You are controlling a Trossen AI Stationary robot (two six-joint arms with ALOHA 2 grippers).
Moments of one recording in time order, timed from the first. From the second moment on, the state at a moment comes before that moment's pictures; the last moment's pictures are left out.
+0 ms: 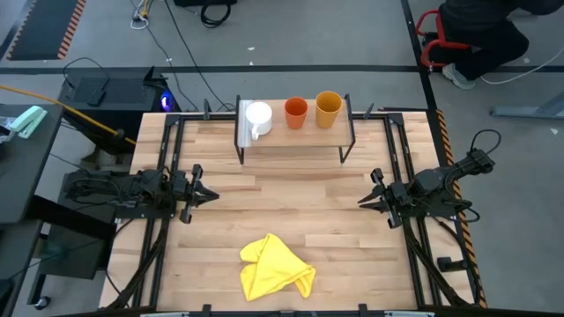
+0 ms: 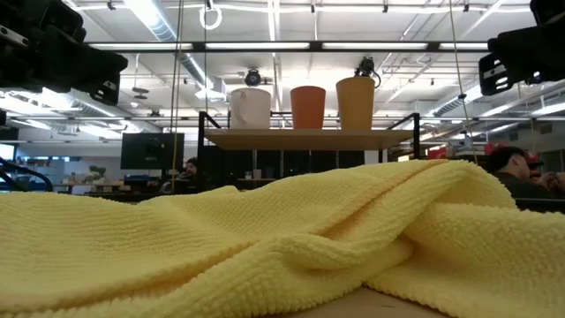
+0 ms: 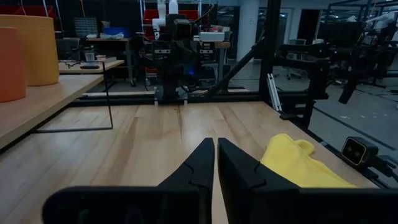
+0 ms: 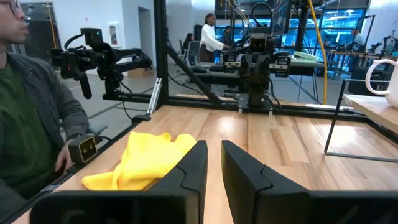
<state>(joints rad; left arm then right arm) -0.12 0.03 0.01 0.05 -0.02 -0.02 0.42 0.00 0.04 -0.04 0.18 -0.03</state>
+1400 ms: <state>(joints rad) -0.12 0.03 0.01 0.05 -0.02 -0.02 0.42 0.00 0.04 -0.04 0.18 -0.03</state>
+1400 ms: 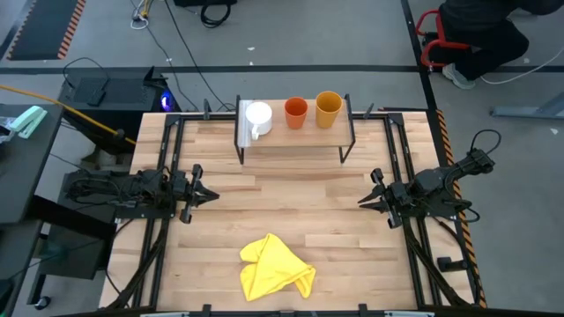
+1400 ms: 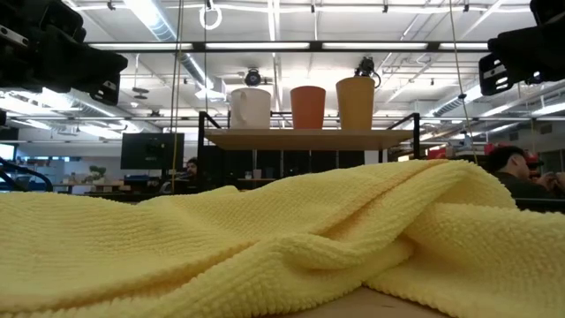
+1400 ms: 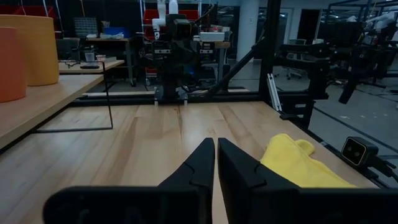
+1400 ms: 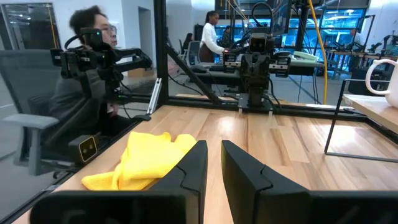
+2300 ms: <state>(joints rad) -0.12 0.03 0.01 0.05 -0.02 -0.02 0.42 0.00 0.04 -0.04 0.18 -0.03</state>
